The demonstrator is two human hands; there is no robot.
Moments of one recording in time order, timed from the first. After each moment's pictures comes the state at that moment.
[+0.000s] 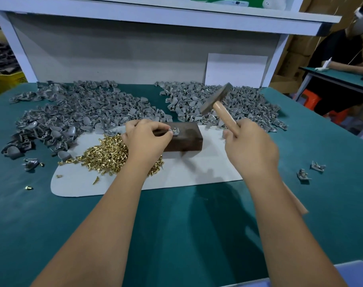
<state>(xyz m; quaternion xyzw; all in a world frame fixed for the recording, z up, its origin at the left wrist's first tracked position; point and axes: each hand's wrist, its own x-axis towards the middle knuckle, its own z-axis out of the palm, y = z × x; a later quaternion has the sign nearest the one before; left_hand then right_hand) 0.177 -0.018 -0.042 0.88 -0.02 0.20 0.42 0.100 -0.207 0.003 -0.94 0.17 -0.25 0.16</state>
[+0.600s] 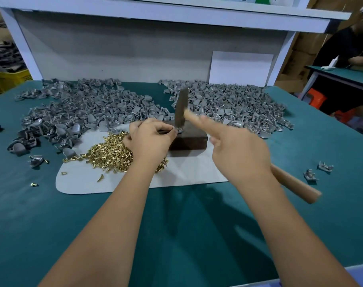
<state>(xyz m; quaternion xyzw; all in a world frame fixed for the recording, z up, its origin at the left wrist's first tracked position) 0.176 -0.022 -0.044 0.87 0.02 0.19 0.46 0.089 -0.177 0.005 -0.96 0.01 -0.25 0.10</state>
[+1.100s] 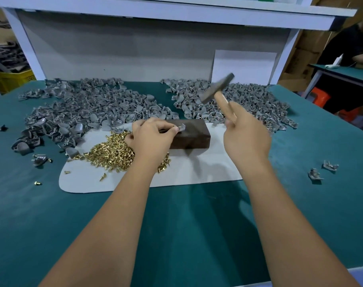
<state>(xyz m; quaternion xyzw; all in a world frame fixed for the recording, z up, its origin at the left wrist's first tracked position) 0.175 -0.018 -0.044 0.88 0.01 0.17 0.45 0.128 -0.192 -0.002 -0.94 0.14 -0.26 0.19</state>
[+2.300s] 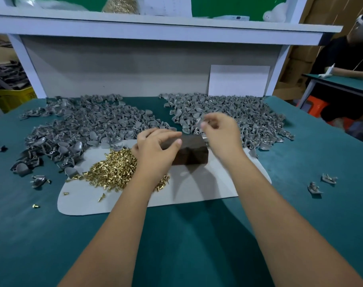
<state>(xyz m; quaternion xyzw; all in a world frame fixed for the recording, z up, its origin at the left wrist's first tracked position) 0.167 -0.019 -0.026 0.84 -0.09 0.18 0.50 0.184 -0.179 0.000 -0.83 0.04 -0.24 0.51</state>
